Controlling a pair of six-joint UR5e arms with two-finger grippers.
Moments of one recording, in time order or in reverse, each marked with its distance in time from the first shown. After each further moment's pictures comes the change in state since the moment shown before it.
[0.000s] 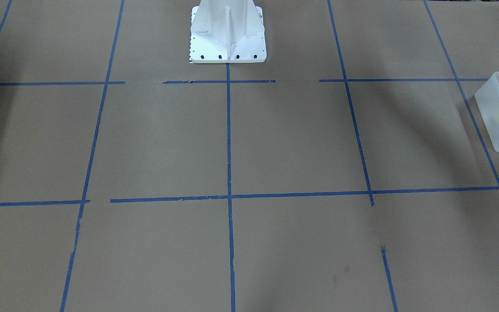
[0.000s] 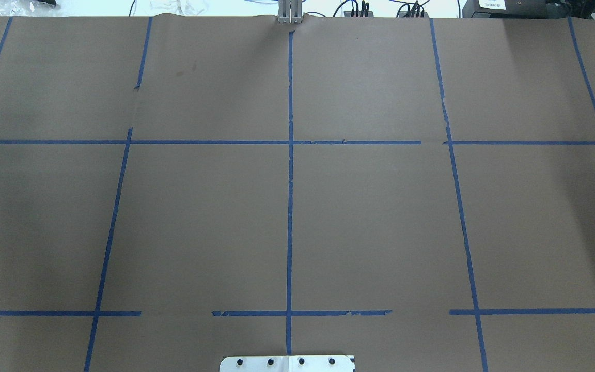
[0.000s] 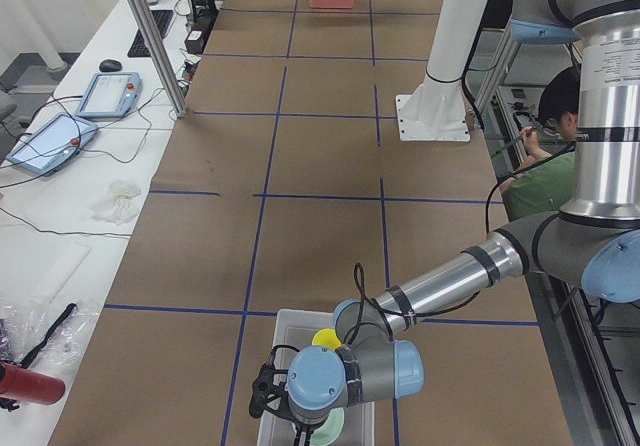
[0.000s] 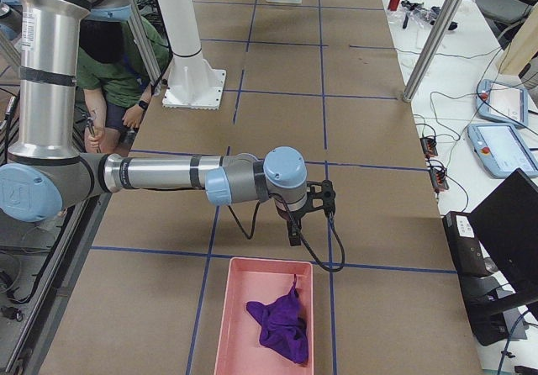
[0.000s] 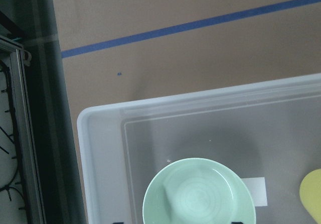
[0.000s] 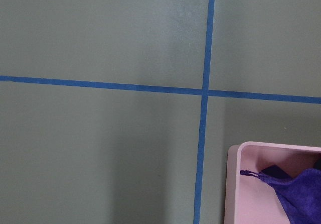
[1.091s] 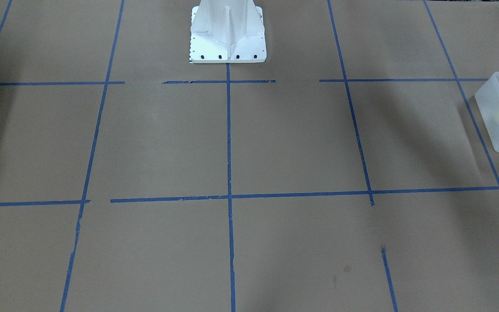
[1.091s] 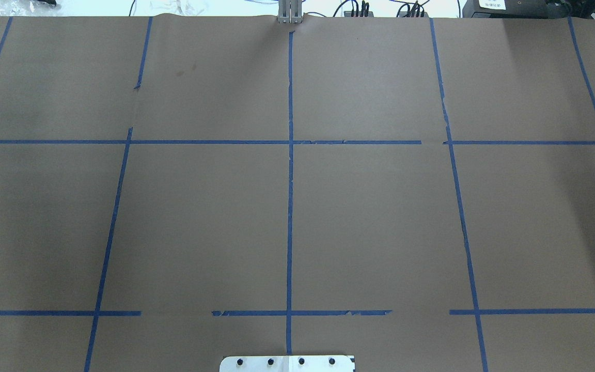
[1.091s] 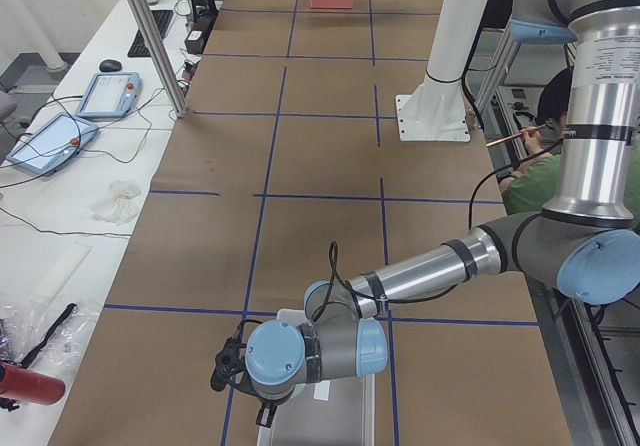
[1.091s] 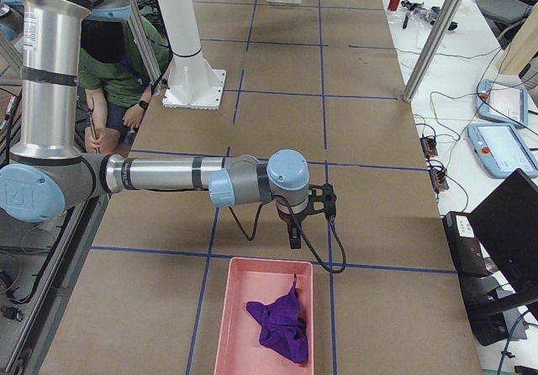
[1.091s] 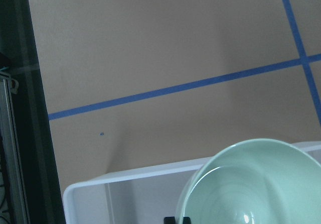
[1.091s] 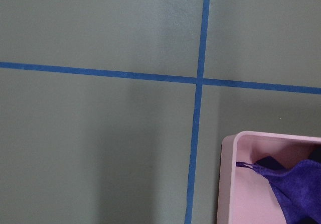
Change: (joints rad) left arm 0.002 -0.070 0.071 0.076 -0.039 0.010; right arm -0.014 0.010 -0.022 -0.004 -0.015 0.000
